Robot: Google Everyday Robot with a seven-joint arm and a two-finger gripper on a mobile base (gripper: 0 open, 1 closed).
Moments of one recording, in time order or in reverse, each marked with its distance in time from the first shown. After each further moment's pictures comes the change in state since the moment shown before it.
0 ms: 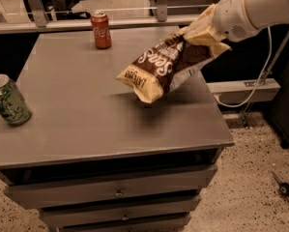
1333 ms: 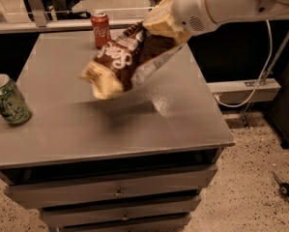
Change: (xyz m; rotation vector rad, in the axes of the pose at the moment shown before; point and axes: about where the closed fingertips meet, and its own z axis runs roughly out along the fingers) arm -0.099 0.027 0.019 0.035 -0.161 0.037
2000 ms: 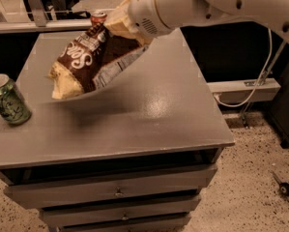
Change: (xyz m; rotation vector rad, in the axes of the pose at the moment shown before) arm -0.053 0.031 0.056 -0.015 -0.067 0.052
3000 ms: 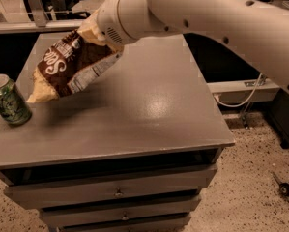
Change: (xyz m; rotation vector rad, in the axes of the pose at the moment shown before) arm -0.018 0.024 0.066 -0.020 -0.034 0.061
